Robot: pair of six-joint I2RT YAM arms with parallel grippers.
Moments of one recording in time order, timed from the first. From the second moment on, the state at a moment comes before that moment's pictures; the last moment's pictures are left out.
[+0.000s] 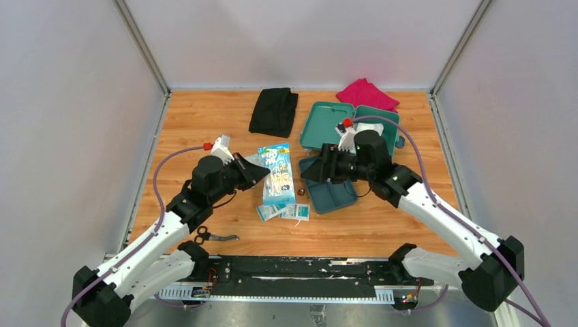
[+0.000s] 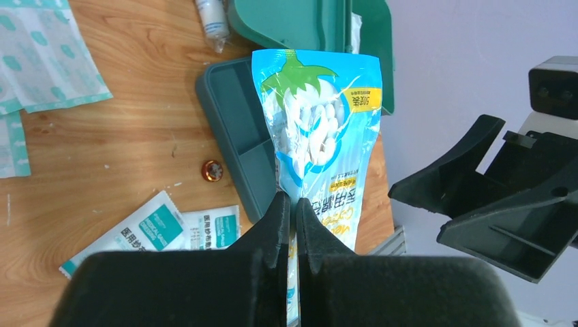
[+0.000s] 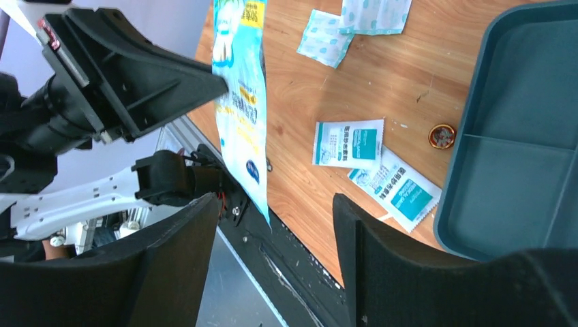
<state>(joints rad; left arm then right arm) -0.57 0.82 0.58 -0.05 0.09 -0.93 0.63 1.06 0.92 -0.32 -0.41 0.66</state>
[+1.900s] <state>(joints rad) -0.42 0.85 1.07 -0.71 -0.18 -0.30 0.00 1.20 1.20 -0.55 -0.20 0.51</state>
